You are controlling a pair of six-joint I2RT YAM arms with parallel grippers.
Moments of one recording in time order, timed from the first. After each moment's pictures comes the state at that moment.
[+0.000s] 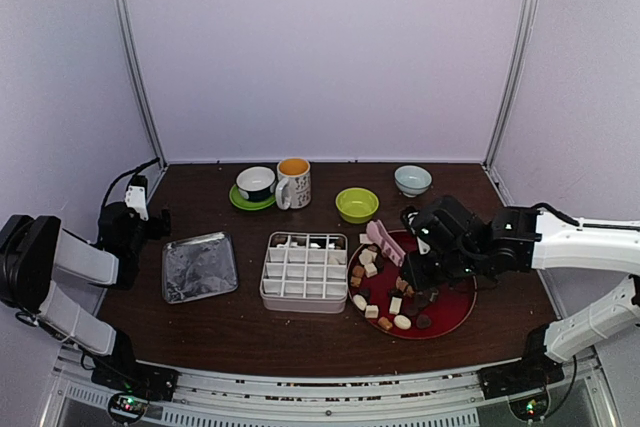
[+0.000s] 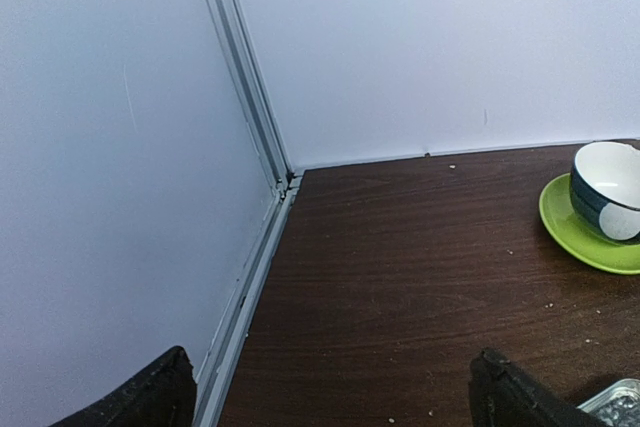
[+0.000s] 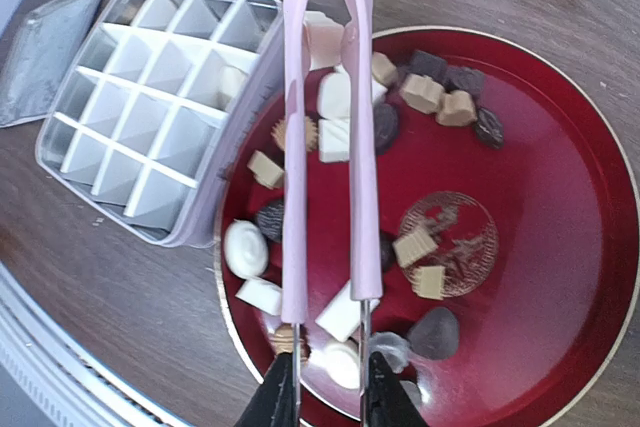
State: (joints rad) left arm 0.01 1.43 0.31 0.97 -0.15 0.17; right arm 1.02 1.24 0.93 -0.67 0.26 0.63
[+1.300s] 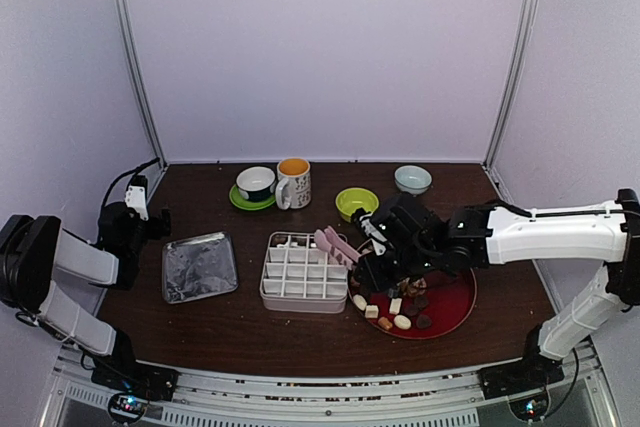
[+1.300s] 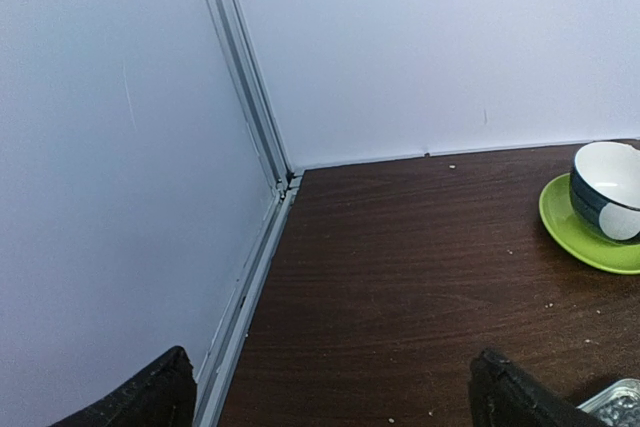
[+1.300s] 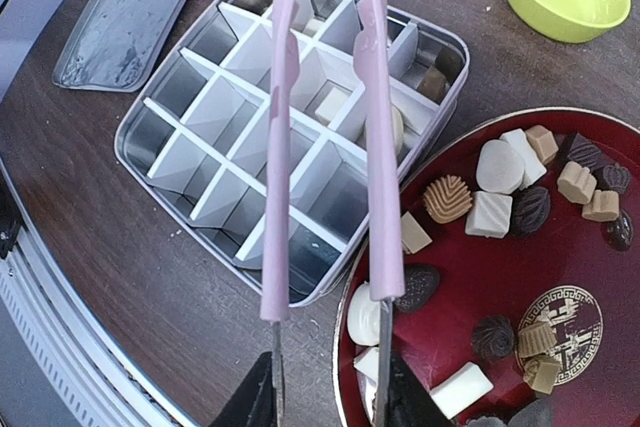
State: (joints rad) left arm 0.01 1.43 0.31 0.97 -0.15 0.17; right arm 1.06 1.48 1.05 -0.47 0.12 0.50
